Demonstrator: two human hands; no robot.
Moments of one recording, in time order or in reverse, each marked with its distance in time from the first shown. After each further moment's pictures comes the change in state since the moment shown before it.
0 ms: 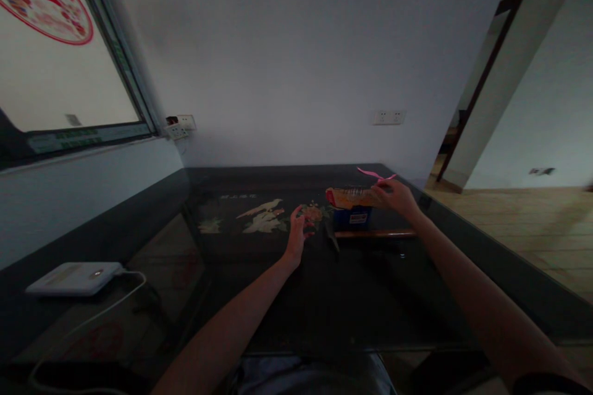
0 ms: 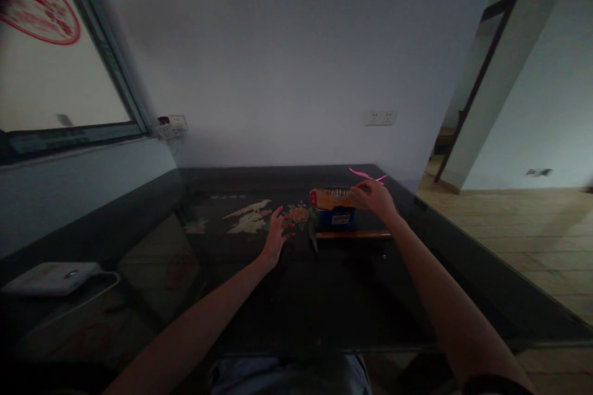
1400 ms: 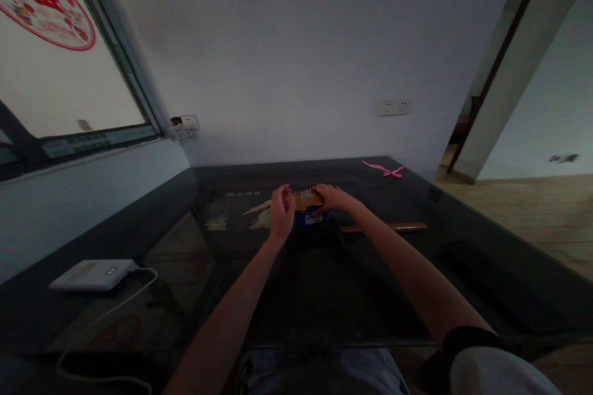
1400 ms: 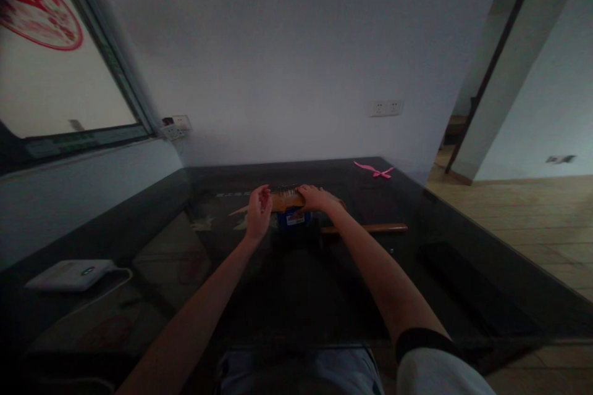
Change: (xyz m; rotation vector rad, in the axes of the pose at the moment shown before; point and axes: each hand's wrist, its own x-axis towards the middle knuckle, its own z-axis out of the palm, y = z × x) left_hand 0.028 0.066 -0.024 0.854 0.148 0.744; right_hand 0.023 -0.126 0.106 -0.101 -0.678 -0.281
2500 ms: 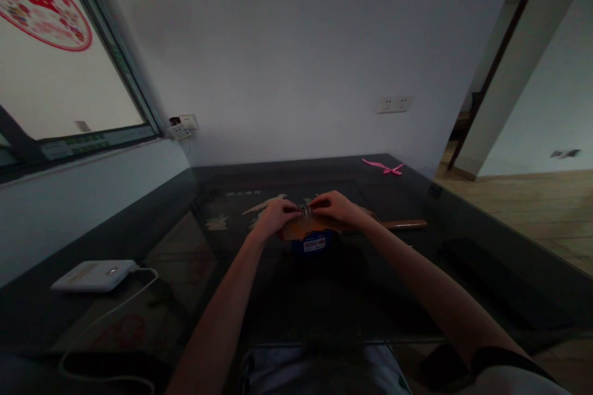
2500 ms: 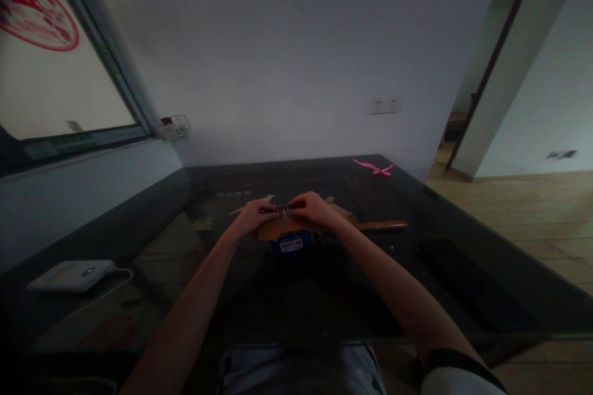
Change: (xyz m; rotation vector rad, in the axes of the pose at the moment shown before) left_hand 0.018 0.001 -0.033 0.147 -0.732 -0.070; right_hand -0.049 -0.045 -0.026 0.597 0.155 -0.096
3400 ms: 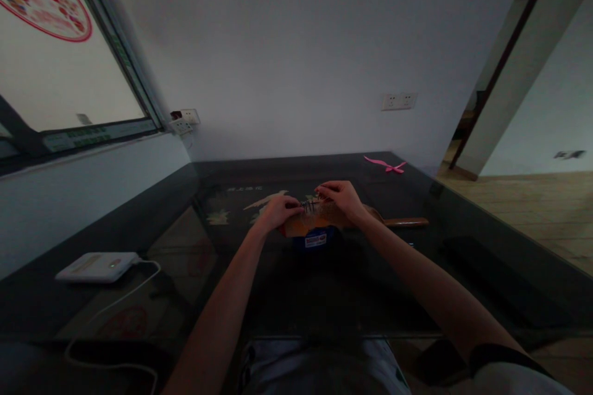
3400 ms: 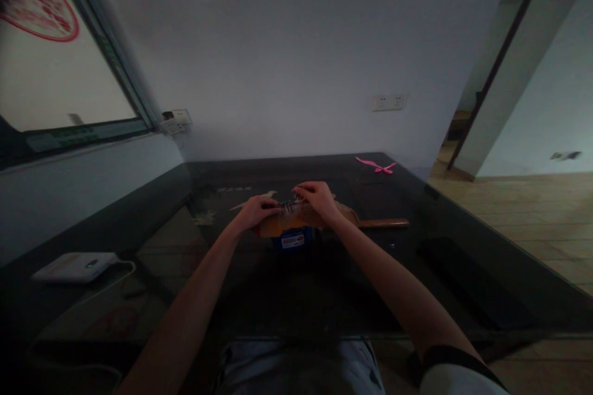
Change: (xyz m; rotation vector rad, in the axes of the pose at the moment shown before) left_hand 0.000 0.000 -0.001 -0.005 -0.038 -0.023; right_hand 0.003 0.000 0.010 0.407 0.351 0.119
